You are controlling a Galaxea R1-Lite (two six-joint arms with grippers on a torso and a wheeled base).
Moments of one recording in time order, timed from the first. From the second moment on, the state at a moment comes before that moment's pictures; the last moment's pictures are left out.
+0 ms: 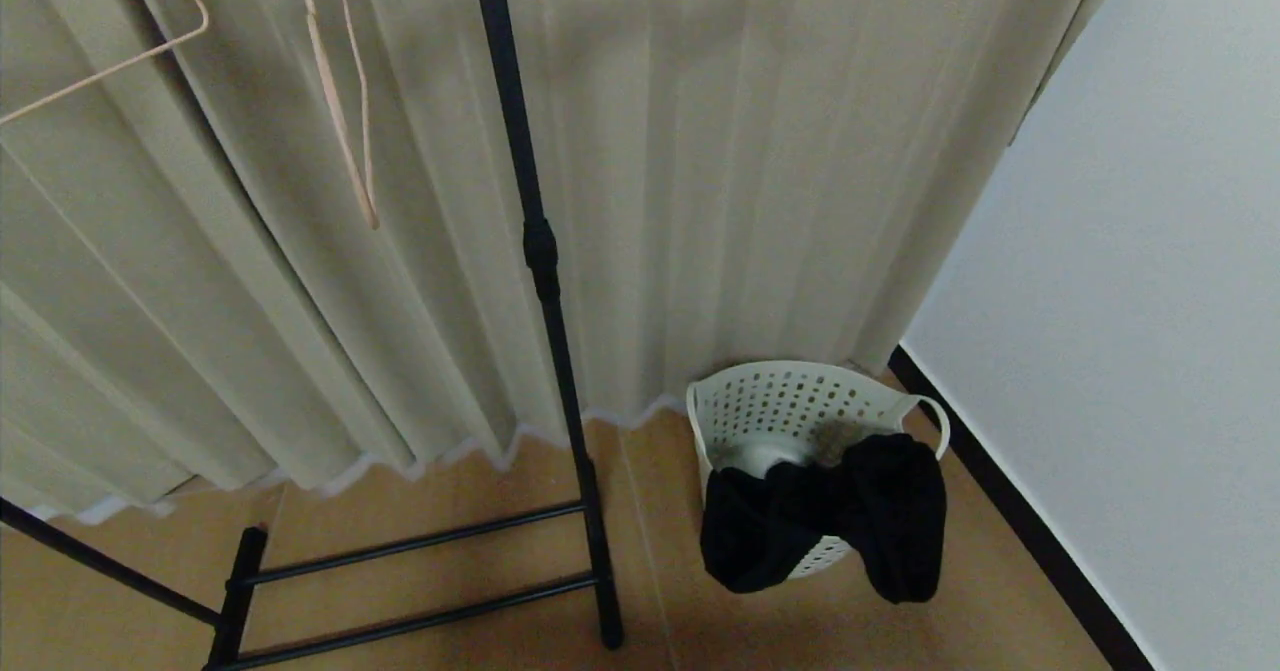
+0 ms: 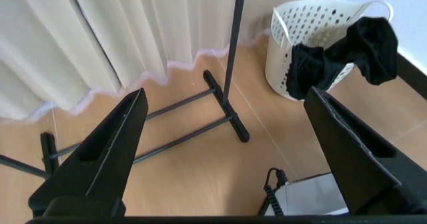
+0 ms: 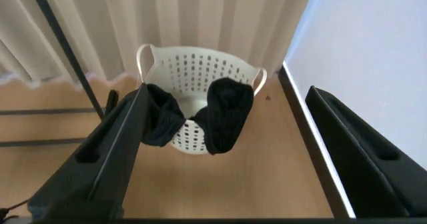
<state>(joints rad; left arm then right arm) -0.11 0.10 -0.01 0.03 -0.12 0.06 0.00 0.00 0.00 0.00 0.08 -0.06</state>
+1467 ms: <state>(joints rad) -0.11 0.10 -0.01 0.03 -0.12 0.06 0.00 0.00 0.00 0.00 0.08 -0.06</state>
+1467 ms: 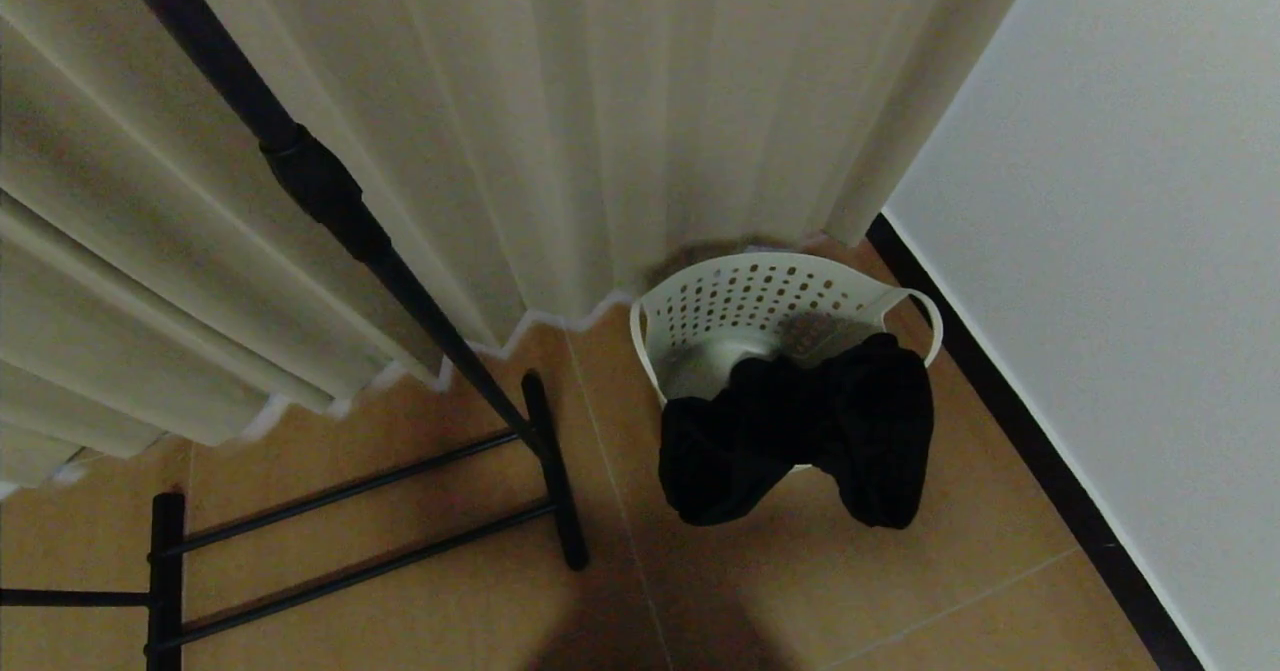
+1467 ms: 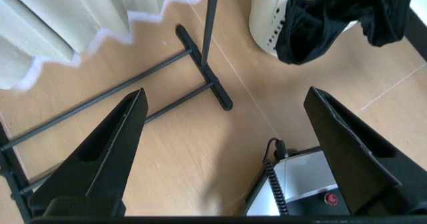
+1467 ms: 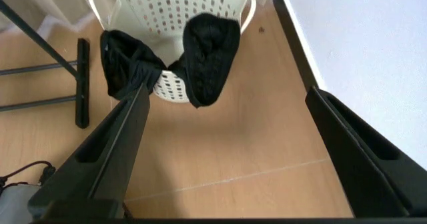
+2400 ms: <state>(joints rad) -0.11 0.10 -0.01 0.03 -0.13 0.09 0.00 0.17 -0.05 -0.03 0.06 -0.06</state>
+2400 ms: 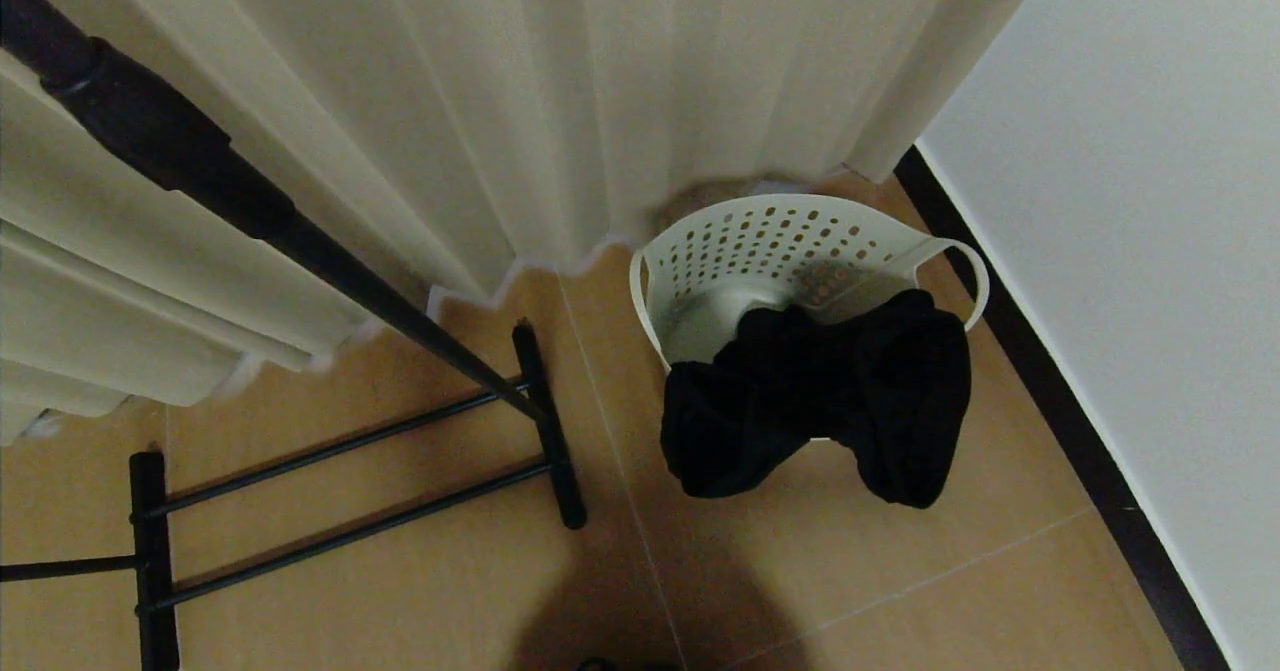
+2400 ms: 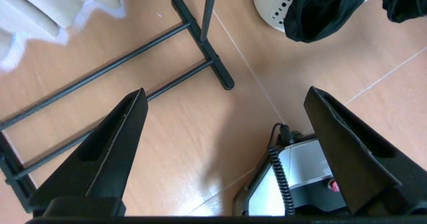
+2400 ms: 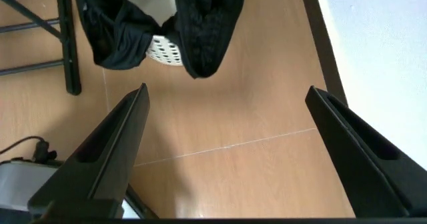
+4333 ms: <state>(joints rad) -0.11 0.10 -0.01 0.03 -0.13 0.06 0.13 2.03 -1.17 -0.40 -0.15 -1.07</state>
